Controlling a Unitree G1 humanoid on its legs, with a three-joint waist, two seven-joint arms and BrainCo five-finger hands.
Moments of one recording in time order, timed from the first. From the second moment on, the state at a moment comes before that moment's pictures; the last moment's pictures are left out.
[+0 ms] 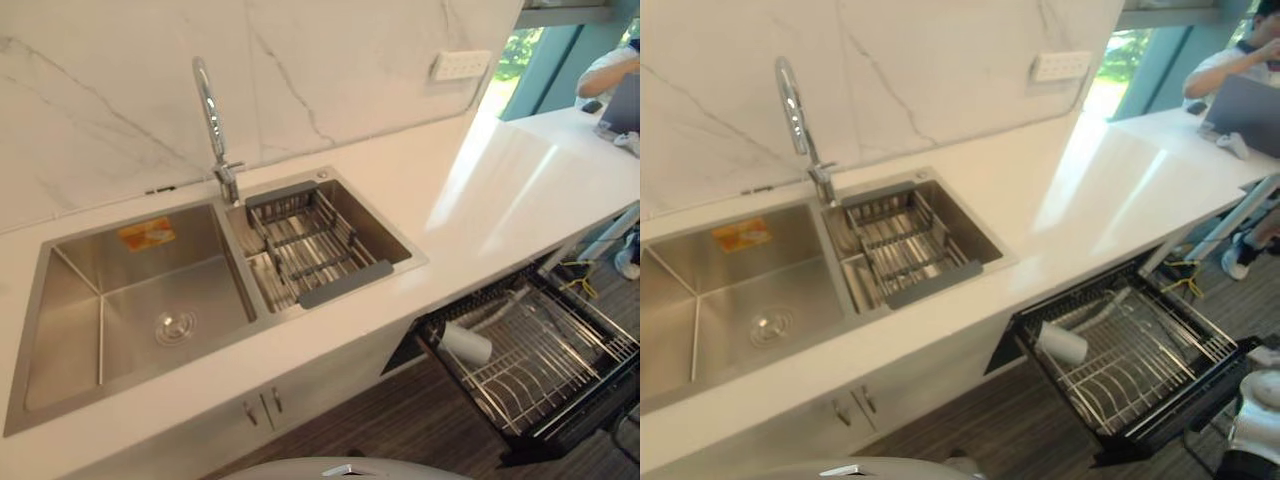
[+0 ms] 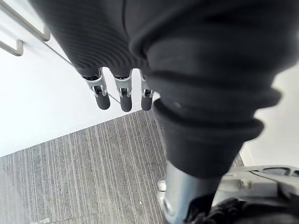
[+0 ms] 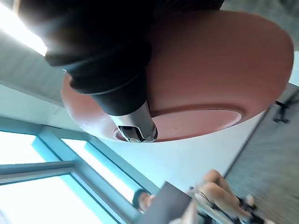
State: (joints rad) left arm 0.27 0.14 0.07 1.00 -0.05 0.66 -0.01; right arm 0.06 -0.66 -0.74 0.41 -0.14 -0.09 -0.64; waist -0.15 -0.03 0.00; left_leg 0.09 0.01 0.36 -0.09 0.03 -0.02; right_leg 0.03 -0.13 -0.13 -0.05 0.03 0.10
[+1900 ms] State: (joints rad) left arm 0.23 0.06 0.14 0.99 -0.35 0.60 0.01; right arm -0.43 -0.60 -0.08 0.58 -0.40 0.17 -0.52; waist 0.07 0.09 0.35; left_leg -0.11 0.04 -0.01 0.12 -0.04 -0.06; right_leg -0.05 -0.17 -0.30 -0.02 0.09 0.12
